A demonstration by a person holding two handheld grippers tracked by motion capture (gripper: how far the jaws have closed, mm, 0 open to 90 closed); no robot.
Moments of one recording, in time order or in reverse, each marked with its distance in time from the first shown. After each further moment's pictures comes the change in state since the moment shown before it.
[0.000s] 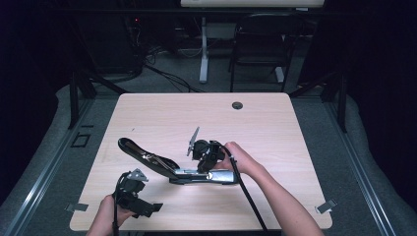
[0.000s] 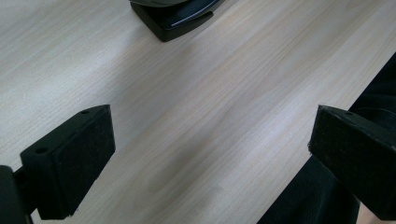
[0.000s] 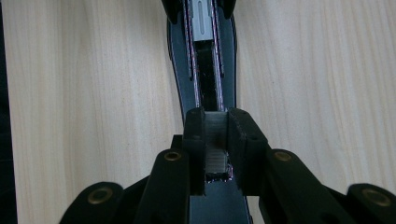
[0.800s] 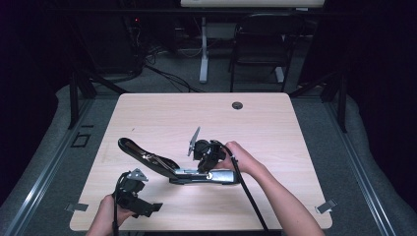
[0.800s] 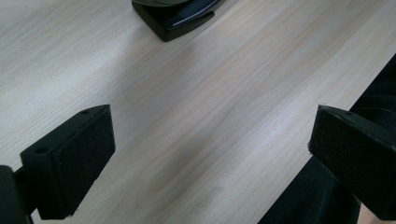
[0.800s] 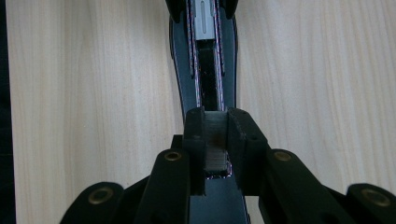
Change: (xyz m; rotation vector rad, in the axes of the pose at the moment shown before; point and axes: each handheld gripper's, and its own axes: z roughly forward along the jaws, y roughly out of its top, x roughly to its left) left arm 0.001 0.000 0.000 -0.002 0.002 -0.003; right arm 0.000 -0.002 -0.004 -0.002 -0.001 -0.020
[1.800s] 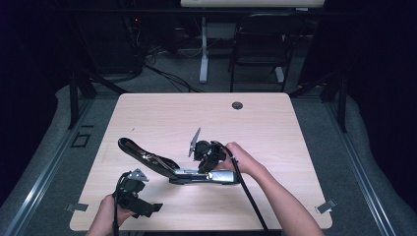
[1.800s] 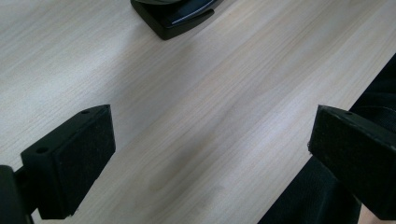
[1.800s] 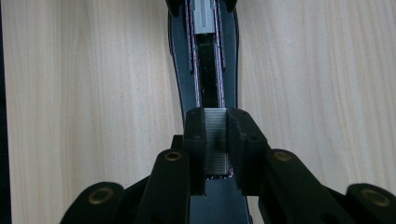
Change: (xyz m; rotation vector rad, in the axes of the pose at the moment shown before) left arm 0.000 0.000 0.001 0.009 0.000 0.006; right arm -0.001 -0.003 0.006 -0.006 0.006 0.002
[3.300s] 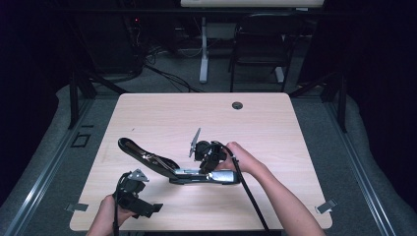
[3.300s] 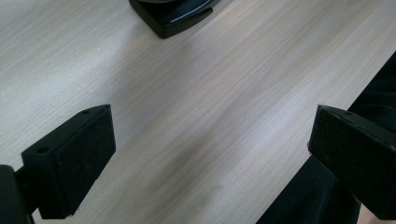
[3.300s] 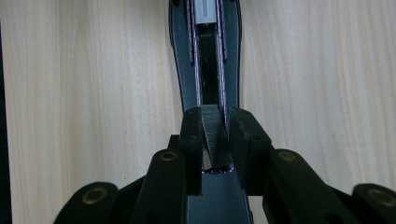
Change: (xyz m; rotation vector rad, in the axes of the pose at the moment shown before) left arm -0.001 0.000 0.000 0.001 0.002 0.000; right arm -0.002 -0.002 0.001 0.020 0.015 -0.004
